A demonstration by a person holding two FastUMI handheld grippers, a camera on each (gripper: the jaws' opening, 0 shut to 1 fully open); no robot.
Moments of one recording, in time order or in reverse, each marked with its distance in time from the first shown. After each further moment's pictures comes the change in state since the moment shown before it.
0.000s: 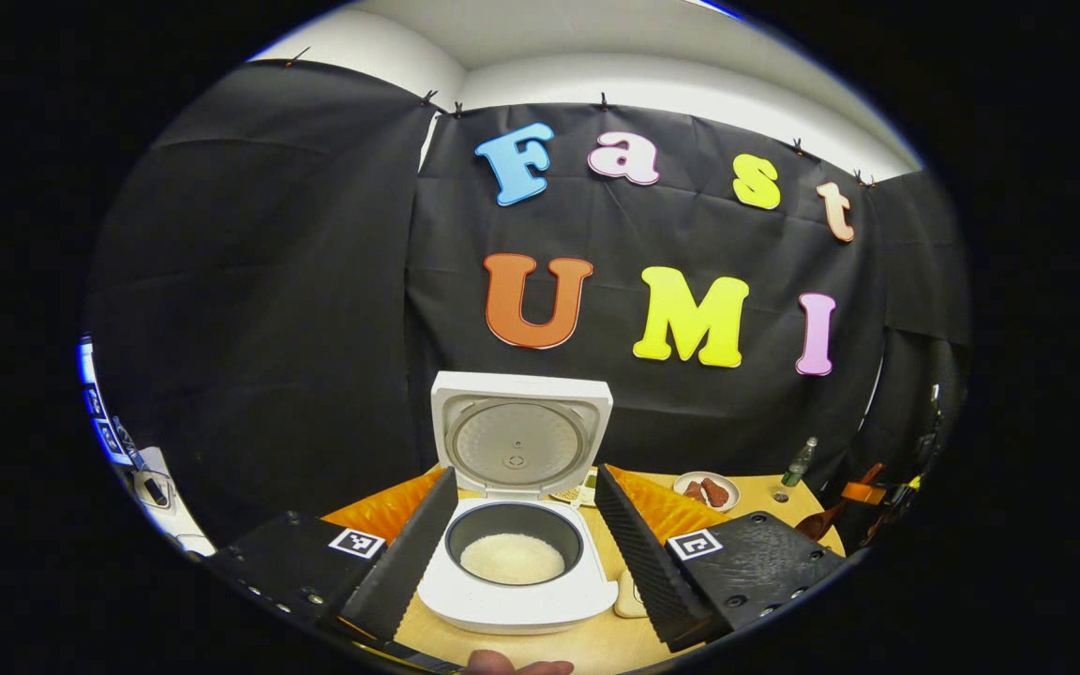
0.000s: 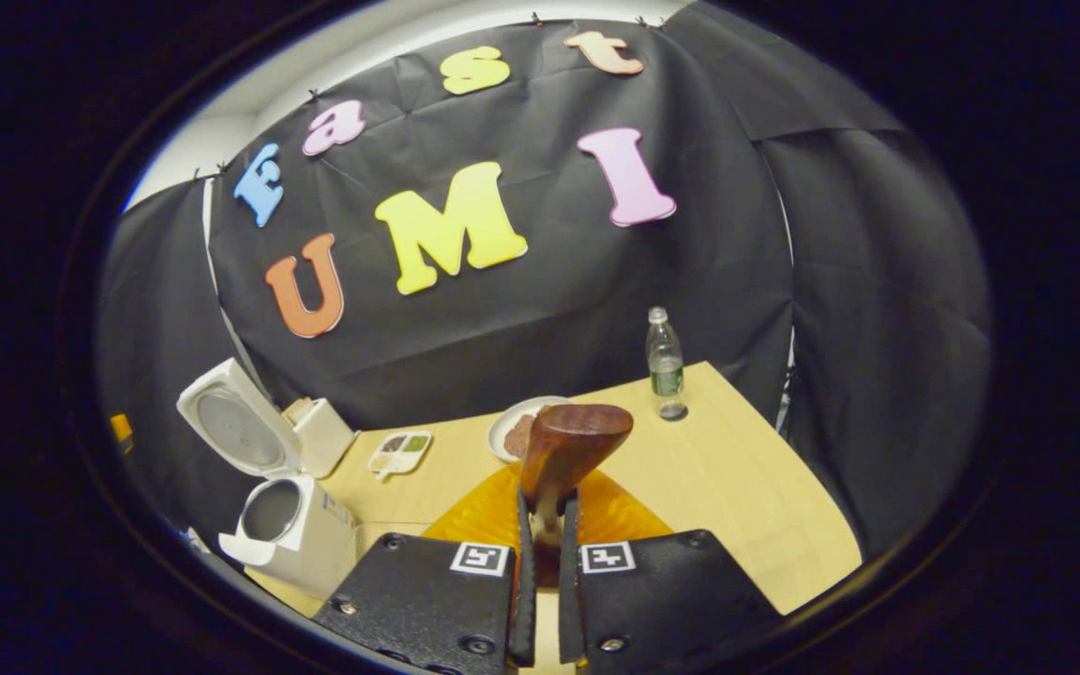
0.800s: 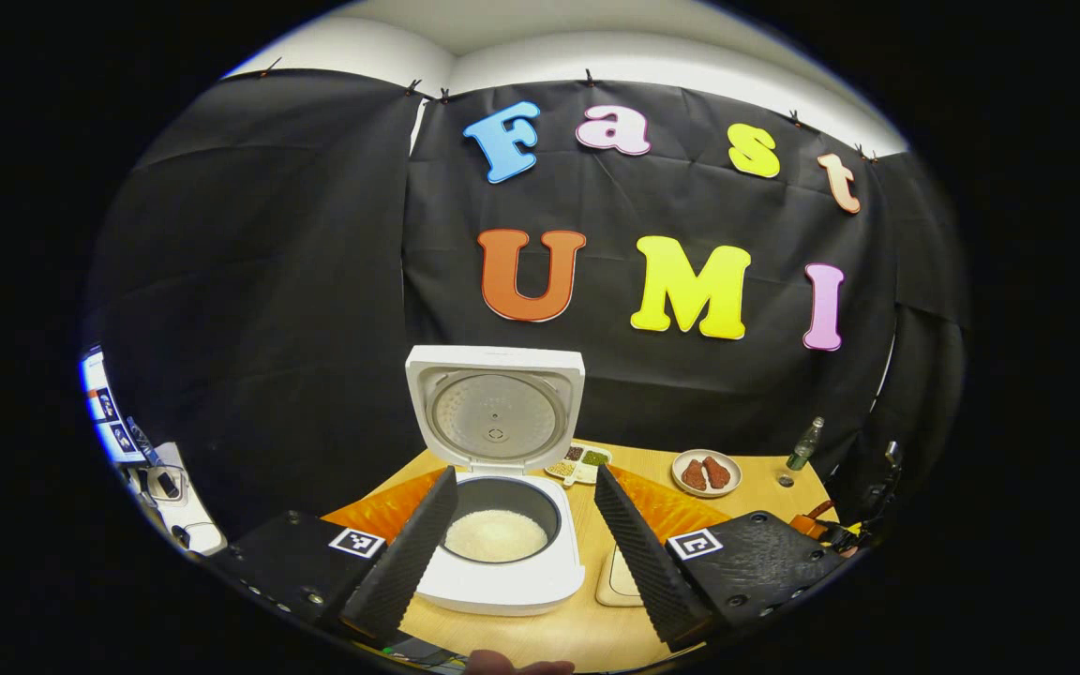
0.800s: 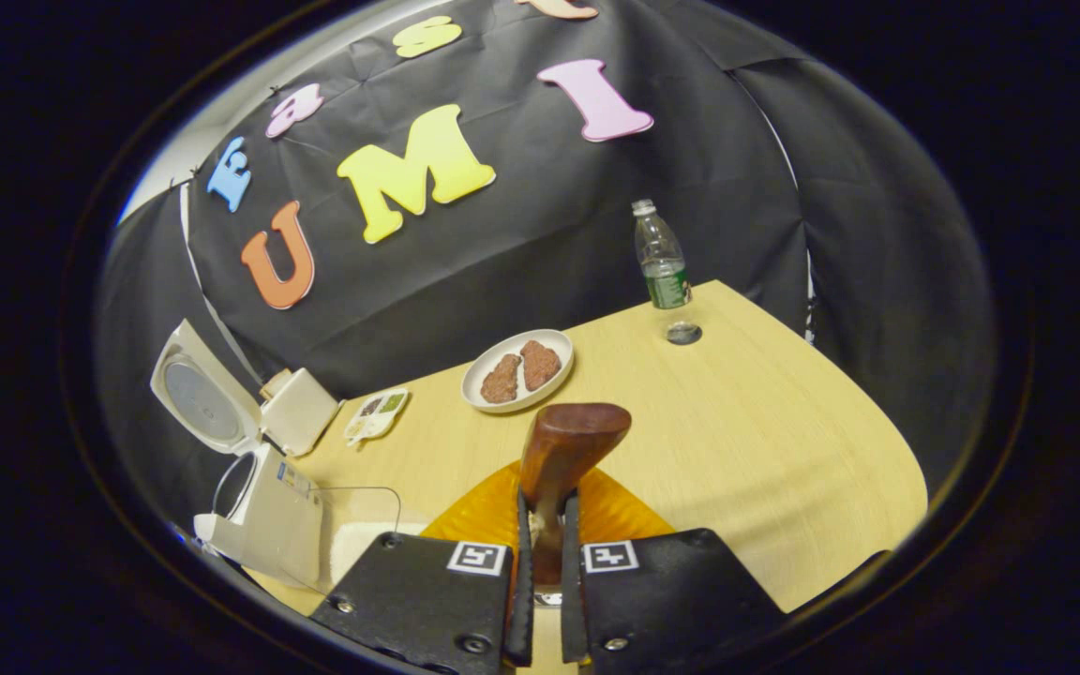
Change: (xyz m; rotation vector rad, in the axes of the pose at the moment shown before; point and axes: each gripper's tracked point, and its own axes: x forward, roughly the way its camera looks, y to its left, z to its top) left arm -0.001 -0.047 -0.012 0.030 0.074 0.044; right arm 0.084 -0.038 -0.082 0.087 0.087 0.042
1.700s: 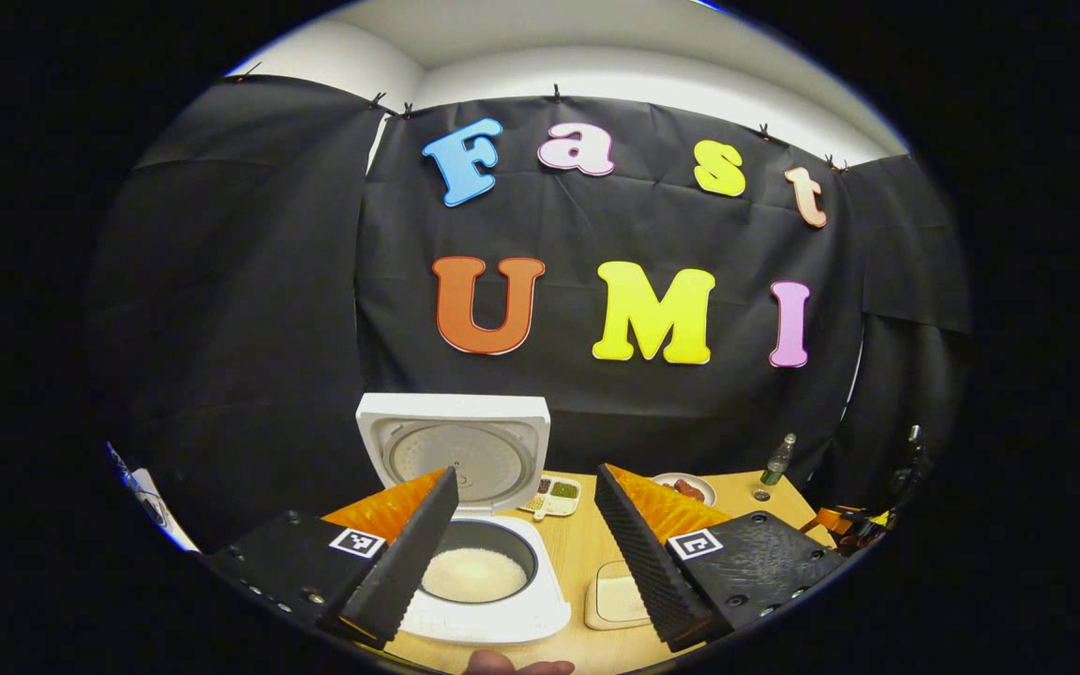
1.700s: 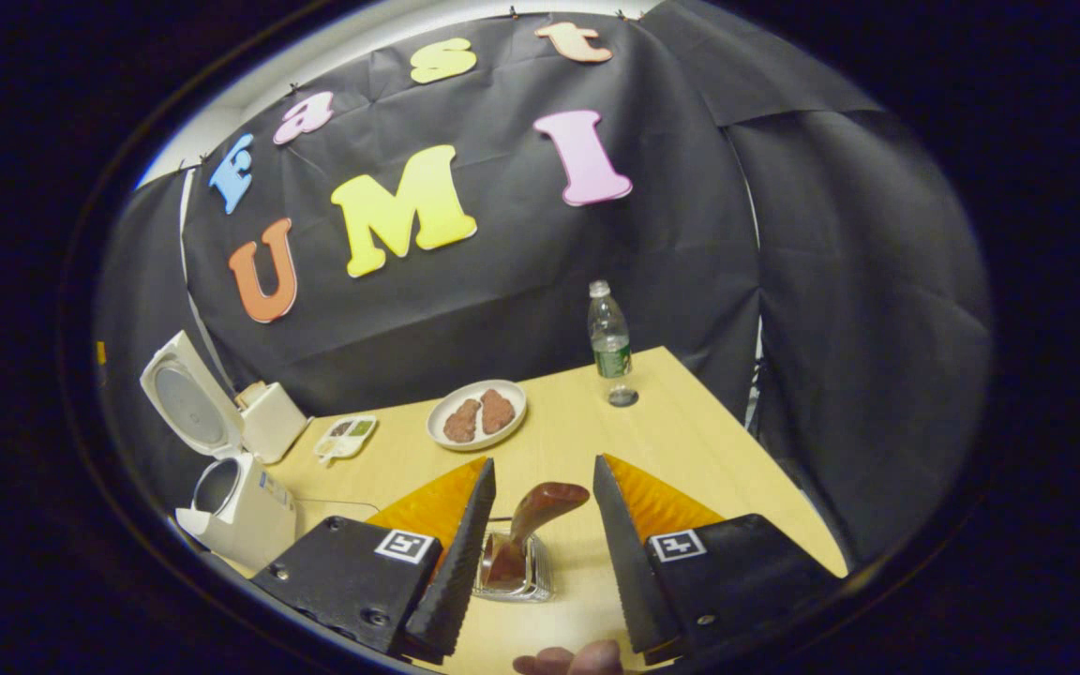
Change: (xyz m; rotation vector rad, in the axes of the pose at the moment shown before) left arm 0.039 -0.016 0.050 0.024 -0.099 -0.156; right arm -0.094 -0.021 0.077 -0.094 -0.143 -0.140
